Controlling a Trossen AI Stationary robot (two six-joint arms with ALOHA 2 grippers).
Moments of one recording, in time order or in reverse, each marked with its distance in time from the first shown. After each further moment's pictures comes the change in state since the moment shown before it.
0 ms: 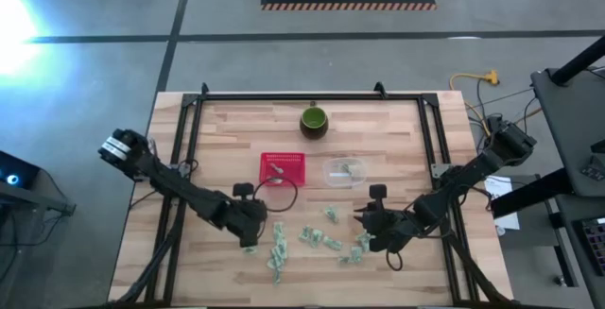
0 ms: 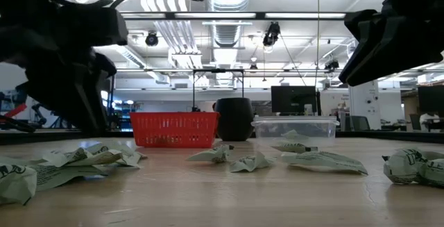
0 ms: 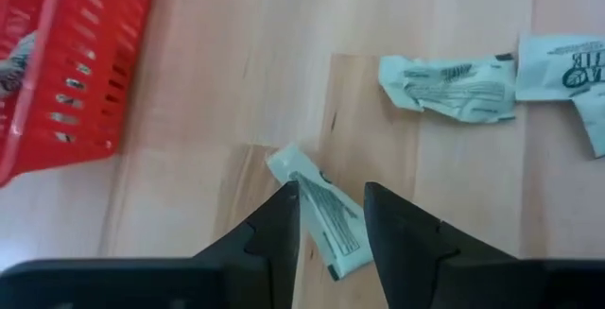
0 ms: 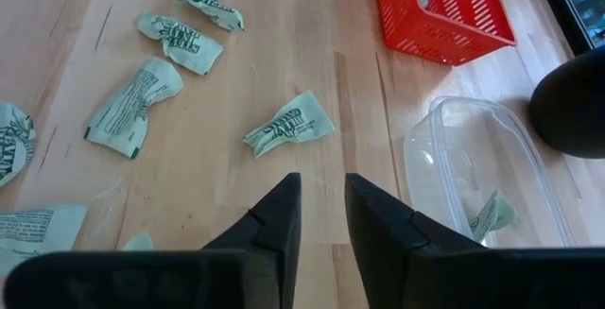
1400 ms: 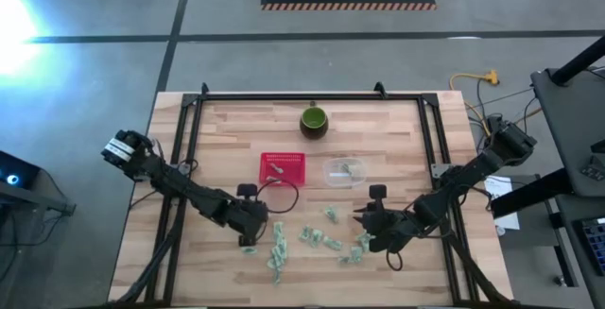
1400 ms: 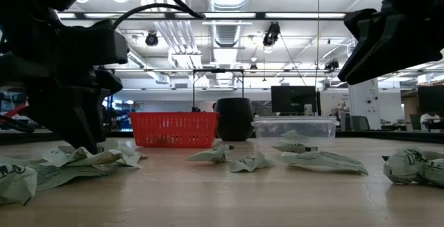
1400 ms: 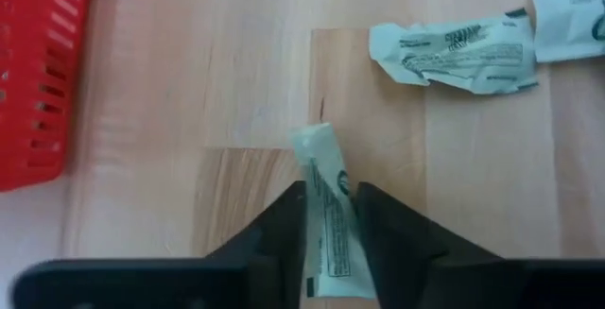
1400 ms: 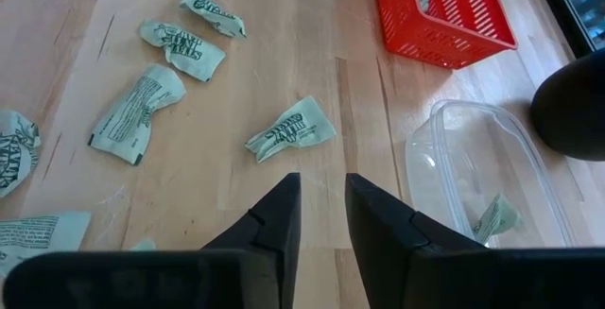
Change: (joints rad) left arm 0.037 0.028 -0.085 0.155 0.062 0.145; right arm 0.000 0.000 0.000 0.013 0.000 0.000
